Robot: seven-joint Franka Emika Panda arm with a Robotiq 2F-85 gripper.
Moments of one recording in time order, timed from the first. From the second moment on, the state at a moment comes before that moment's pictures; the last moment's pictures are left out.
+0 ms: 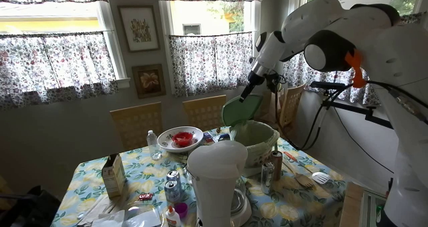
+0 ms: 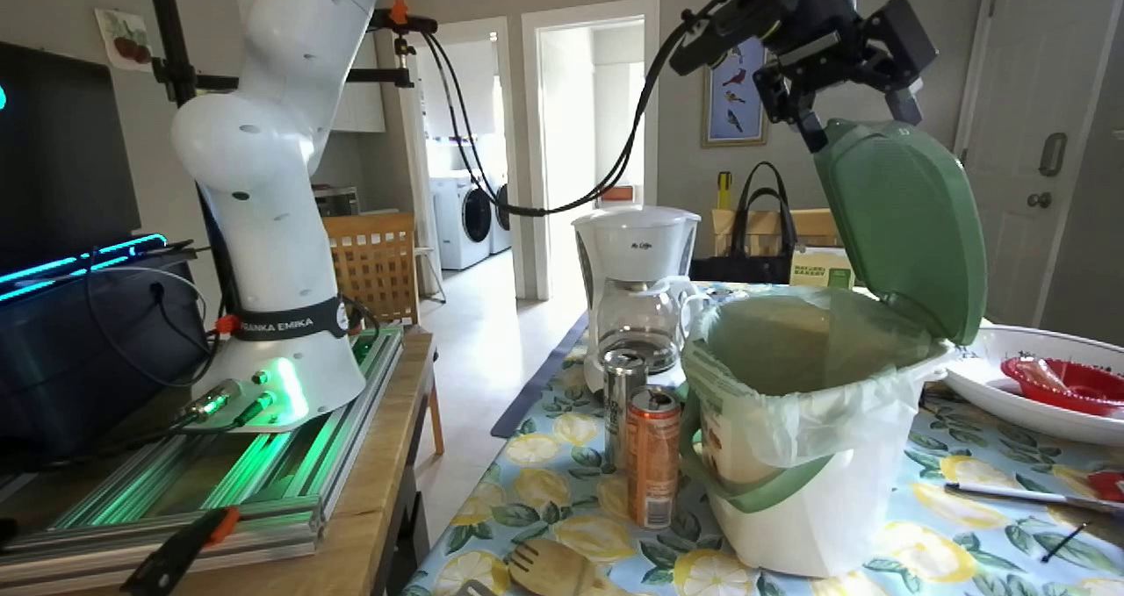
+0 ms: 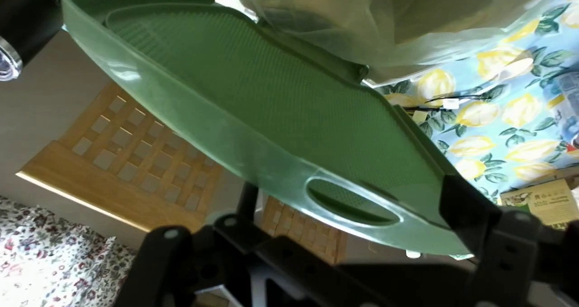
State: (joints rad) arm 0.14 0.51 -0.84 -1.44 -2.37 4.06 2.03
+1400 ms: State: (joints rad) arm 0.21 0.57 -0.87 -1.42 -2.51 4.21 2.17
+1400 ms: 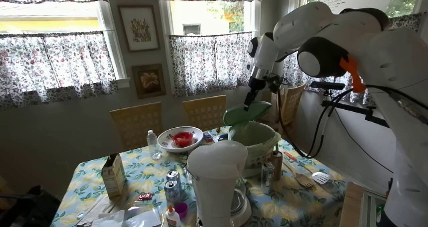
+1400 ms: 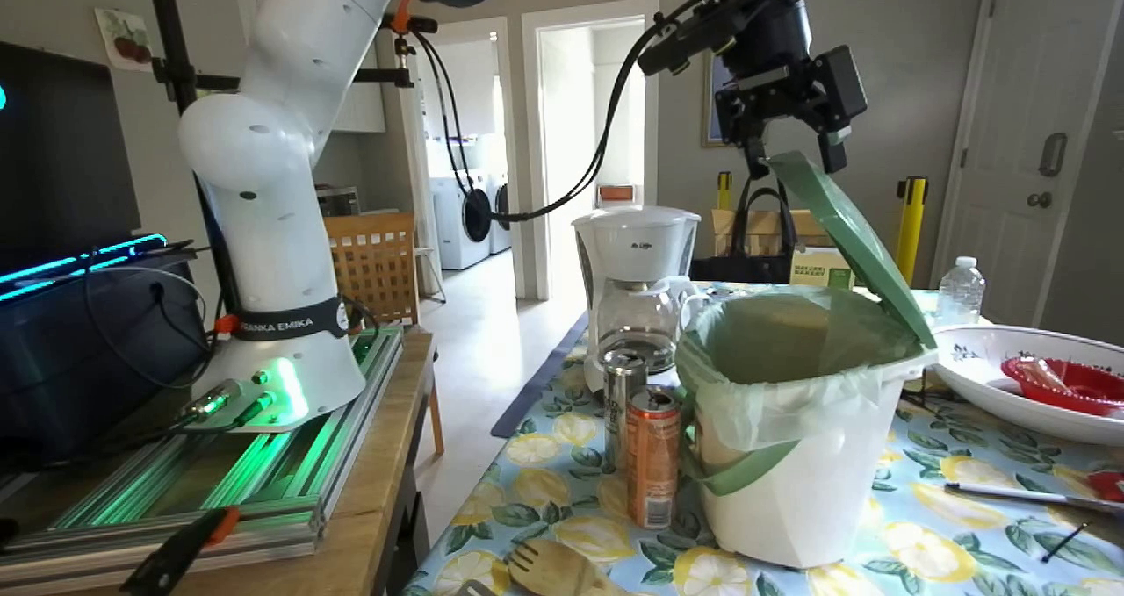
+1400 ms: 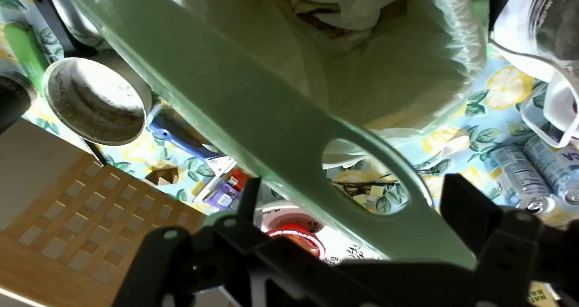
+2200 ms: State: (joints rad) arm 0.29 0.59 -0.91 -1.49 -2.51 4.21 2.16
